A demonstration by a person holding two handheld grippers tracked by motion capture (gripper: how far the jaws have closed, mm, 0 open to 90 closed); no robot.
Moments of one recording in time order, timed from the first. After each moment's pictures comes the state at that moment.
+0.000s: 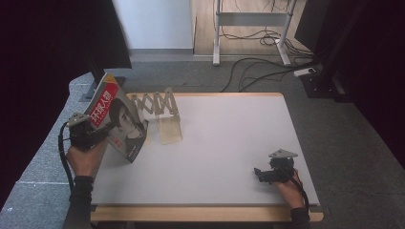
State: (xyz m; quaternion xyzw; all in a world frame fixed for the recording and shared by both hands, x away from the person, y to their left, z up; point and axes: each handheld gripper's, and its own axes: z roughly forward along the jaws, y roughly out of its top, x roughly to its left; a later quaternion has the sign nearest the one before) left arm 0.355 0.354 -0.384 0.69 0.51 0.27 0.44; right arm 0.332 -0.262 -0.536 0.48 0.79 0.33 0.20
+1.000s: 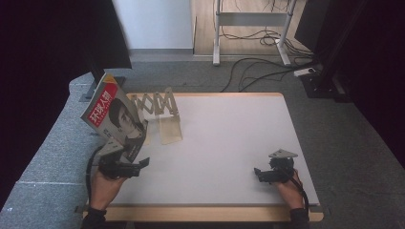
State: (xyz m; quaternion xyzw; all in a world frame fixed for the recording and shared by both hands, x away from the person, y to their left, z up) left arm 0.302 0.269 -0.427 0.78 0.40 0.17 0.44; right arm 0.331 -0.262 -0.537 0.48 0.79 0.33 0.20
